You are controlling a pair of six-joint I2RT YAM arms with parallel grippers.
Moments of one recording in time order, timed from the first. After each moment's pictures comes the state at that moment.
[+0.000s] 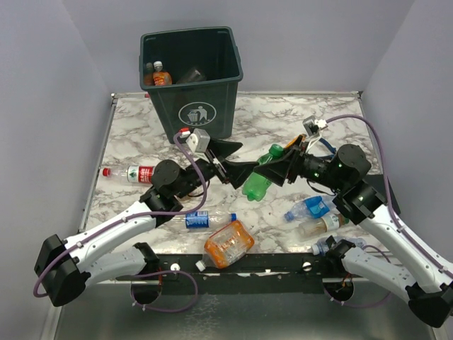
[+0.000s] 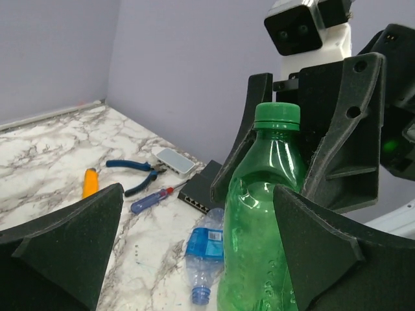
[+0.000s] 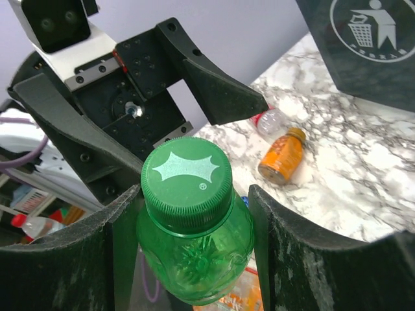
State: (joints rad) left arm -0.86 1.02 0.73 0.56 0.20 -0.41; right arm 0.62 0.85 0.88 0.00 -0.47 0.55
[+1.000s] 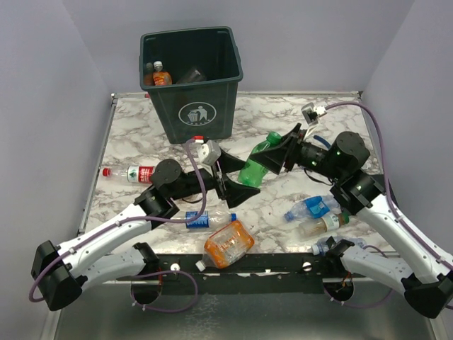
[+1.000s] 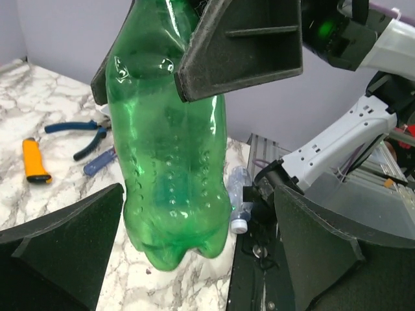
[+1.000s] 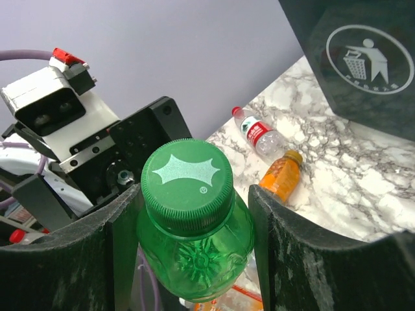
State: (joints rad) left arm -0.85 0.94 0.74 0.40 0.45 -0.35; right arm 0.62 0.94 1.00 0.02 -0.48 0.56
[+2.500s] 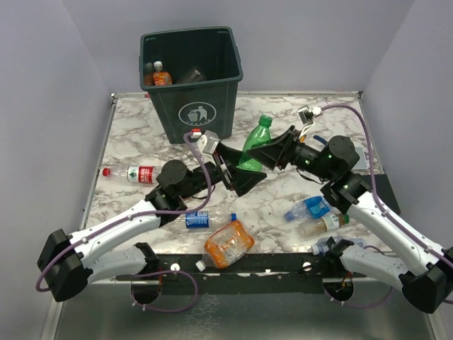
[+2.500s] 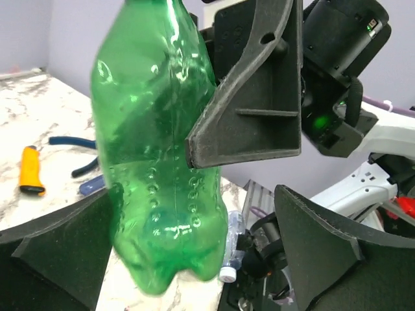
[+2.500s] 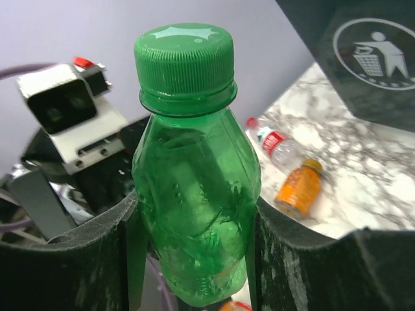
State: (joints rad) left arm -0.87 1.08 0.74 0.62 0.30 -0.54; right arm 0.61 1.01 0.88 0.29 -0.47 0.75
